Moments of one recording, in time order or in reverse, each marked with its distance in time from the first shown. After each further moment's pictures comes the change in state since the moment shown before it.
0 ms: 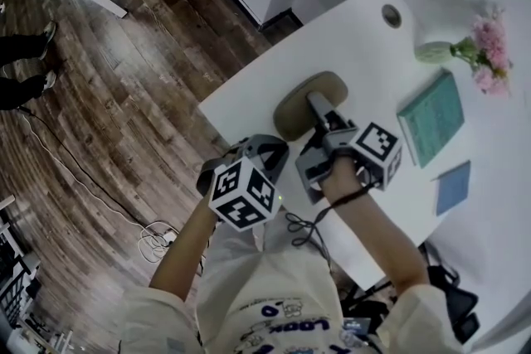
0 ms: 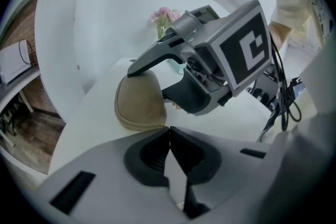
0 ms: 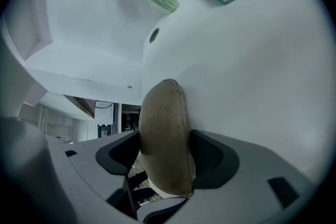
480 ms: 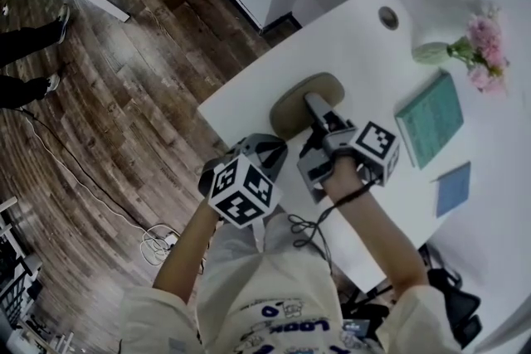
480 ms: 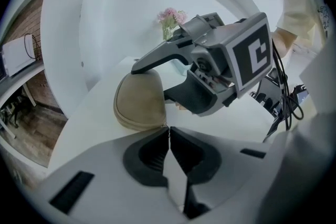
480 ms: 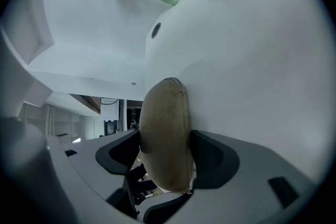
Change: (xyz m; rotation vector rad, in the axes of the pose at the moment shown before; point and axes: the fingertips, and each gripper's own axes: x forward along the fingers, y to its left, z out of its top) left arm -0.002 0.008 -0.002 -0.055 -0.006 0.008; right arm 0.004 0.010 -0.005 -0.028 0.047 0.049
